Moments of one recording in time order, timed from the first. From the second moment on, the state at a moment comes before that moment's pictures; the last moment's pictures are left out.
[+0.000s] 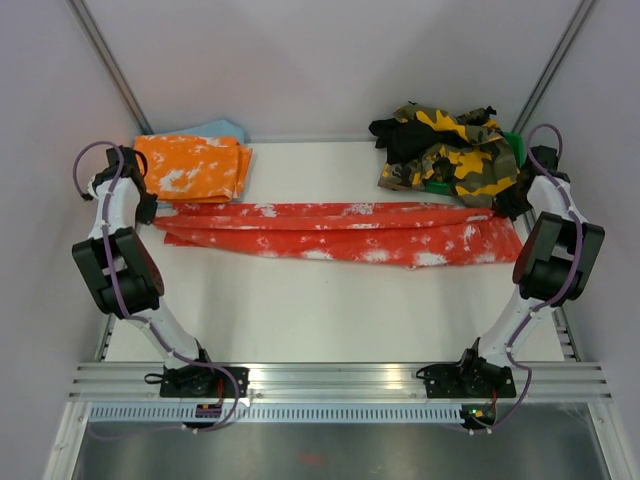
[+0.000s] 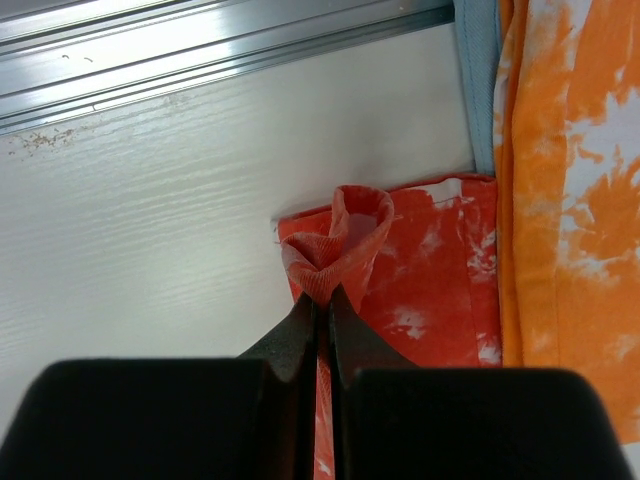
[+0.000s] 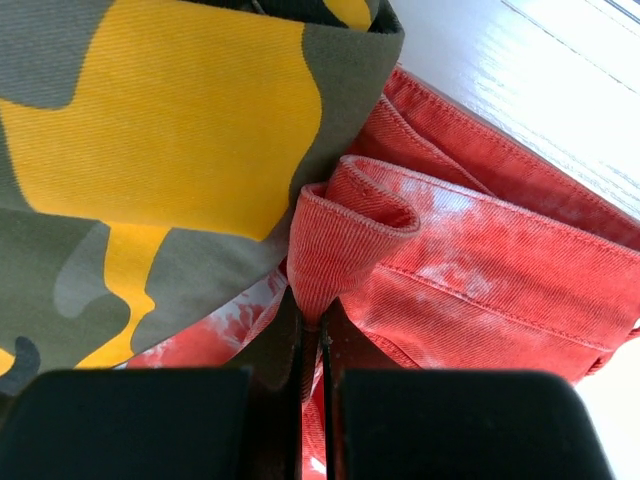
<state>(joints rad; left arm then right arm) 0.37 1.82 1.52 -0.83 -0.33 -0.95 -0.37 1.92 1.48 -0.65 0.02 0.75</state>
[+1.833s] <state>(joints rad) -0.20 1.32 1.03 -0.61 -0.20 -0.64 -0.16 1.44 1.04 -0.57 -0.17 0.37</state>
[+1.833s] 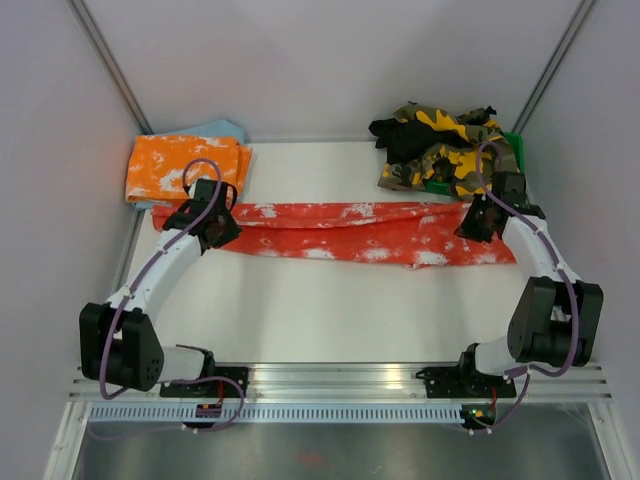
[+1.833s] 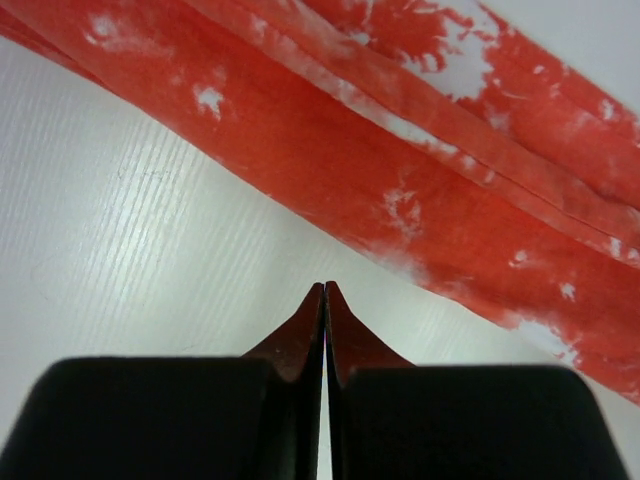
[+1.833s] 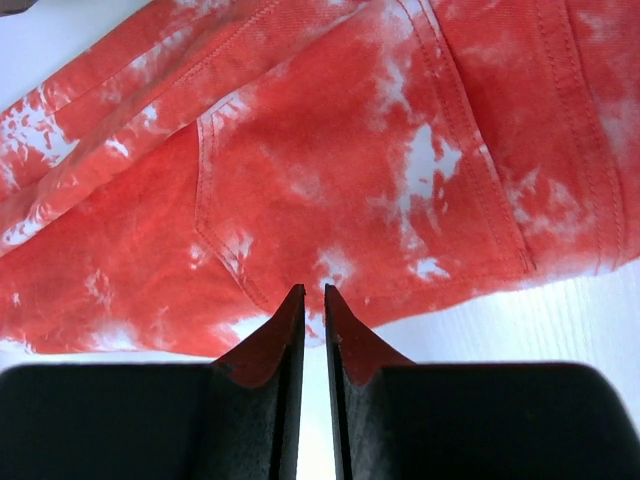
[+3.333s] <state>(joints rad) -0.09 1.87 1.20 -0.50 -0.22 -0.68 -0.13 1.72 0.98 -0.31 -0.02 0.42</state>
